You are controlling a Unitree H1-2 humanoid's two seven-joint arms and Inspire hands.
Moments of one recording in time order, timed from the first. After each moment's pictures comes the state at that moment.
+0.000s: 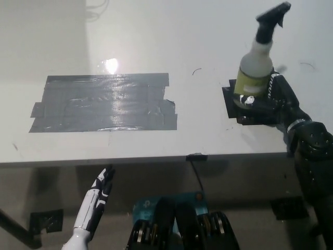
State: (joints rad) left_arm -0.08 0.10 -0.04 0.33 0.19 -0.35 0.01; right_arm -0.73 -0.20 -0.05 0.72 0.08 -0.03 0.14
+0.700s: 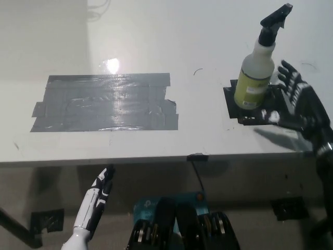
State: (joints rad) left_arm -0.08 0.11 -0.04 0.33 0.19 -0.35 0.01; right_arm -0.42 -0.24 -0.08 0.19 0.12 0.04 0.19
